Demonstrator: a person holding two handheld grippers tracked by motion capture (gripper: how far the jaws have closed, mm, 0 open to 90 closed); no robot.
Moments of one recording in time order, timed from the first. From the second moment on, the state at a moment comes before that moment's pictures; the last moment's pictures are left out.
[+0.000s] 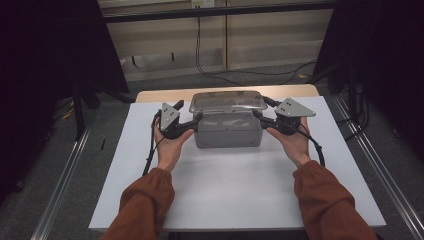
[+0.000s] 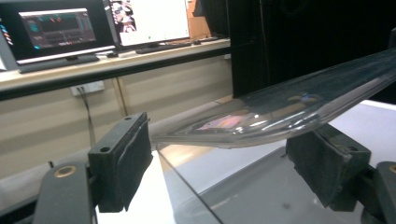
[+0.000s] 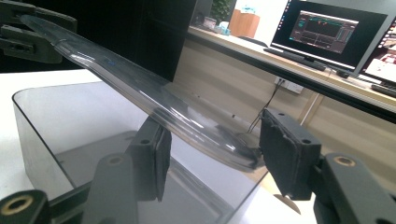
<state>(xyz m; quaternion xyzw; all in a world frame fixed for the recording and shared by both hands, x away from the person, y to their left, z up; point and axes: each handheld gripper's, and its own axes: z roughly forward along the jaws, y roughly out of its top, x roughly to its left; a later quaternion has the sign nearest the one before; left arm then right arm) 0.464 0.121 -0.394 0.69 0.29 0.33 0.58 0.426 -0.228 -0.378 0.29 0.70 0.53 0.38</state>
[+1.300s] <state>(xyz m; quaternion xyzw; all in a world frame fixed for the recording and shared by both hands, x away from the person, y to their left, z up) 0.494 0.111 -0.380 0.69 0.27 0.33 0.58 0.454 -0.235 -0.361 0.30 0.69 0.55 0.37</state>
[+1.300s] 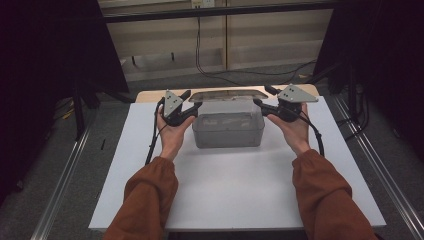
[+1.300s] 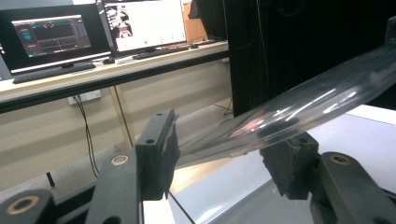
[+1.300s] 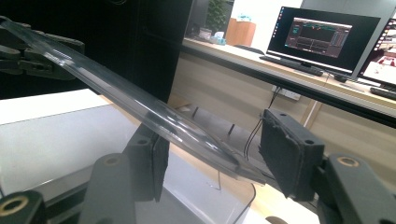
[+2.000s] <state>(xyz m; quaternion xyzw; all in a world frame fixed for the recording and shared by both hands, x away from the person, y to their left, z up) 0.510 0.109 -0.377 0.70 0.28 0.34 0.57 0.475 -0.240 -0.363 0.32 0.68 0.56 0.36</state>
